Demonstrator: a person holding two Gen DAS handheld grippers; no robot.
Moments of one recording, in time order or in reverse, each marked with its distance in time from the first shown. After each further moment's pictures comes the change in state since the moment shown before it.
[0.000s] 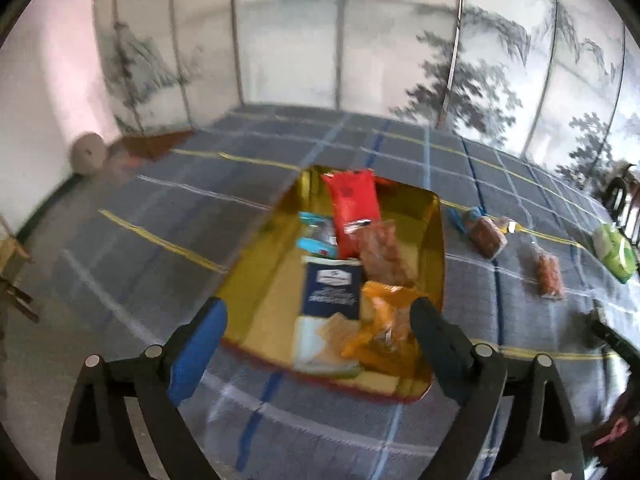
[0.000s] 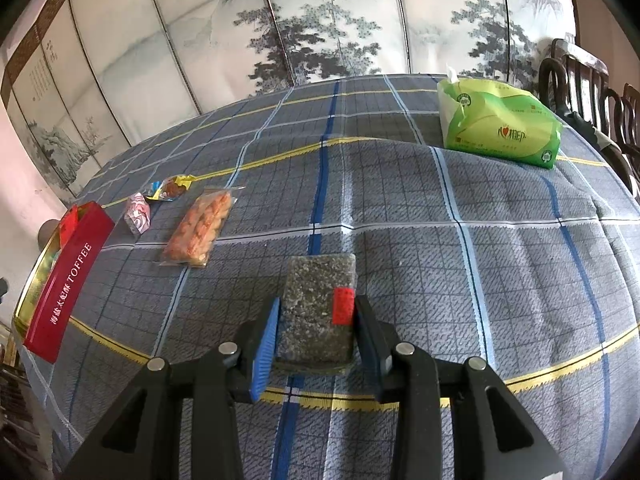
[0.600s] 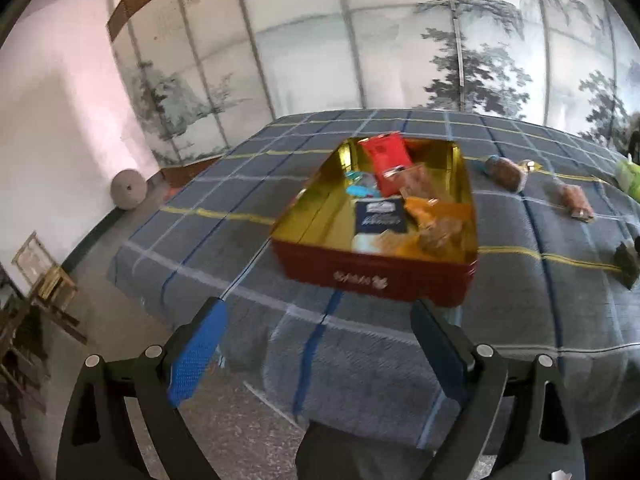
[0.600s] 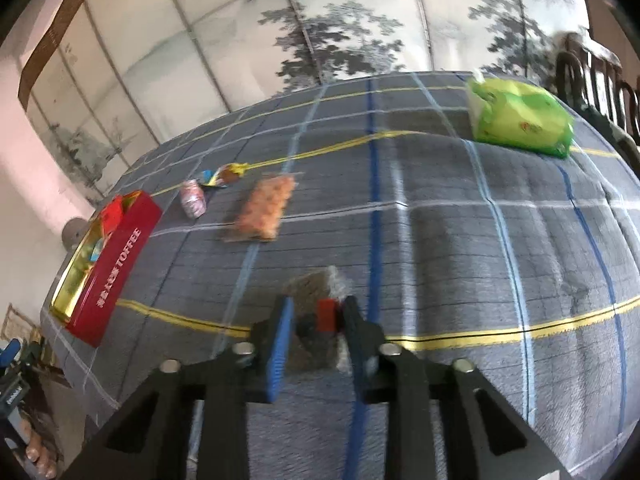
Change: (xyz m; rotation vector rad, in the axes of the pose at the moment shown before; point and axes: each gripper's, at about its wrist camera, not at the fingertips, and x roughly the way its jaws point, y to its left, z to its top) left arm -0.028 0.012 -0.086 0.082 -0.059 0.159; right arm -0.031 0.037 -0.016 -0.015 0.016 0.087
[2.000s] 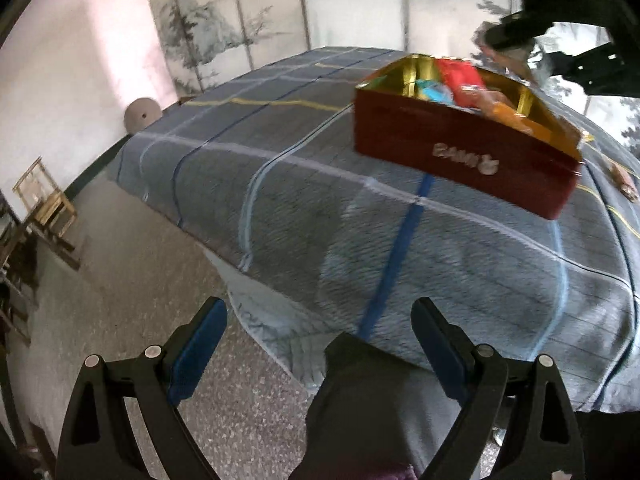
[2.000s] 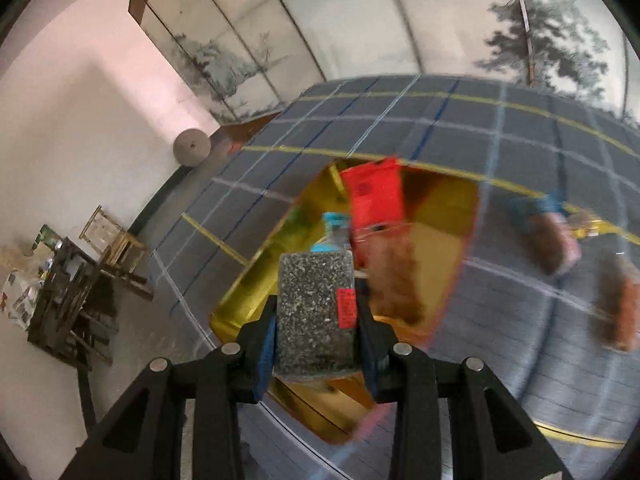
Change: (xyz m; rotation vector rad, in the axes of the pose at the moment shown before) left arm 0.054 0.053 -0.068 -0.152 0.184 0.022; right arm 0.066 0.305 0.048 -0.281 0.235 0.422
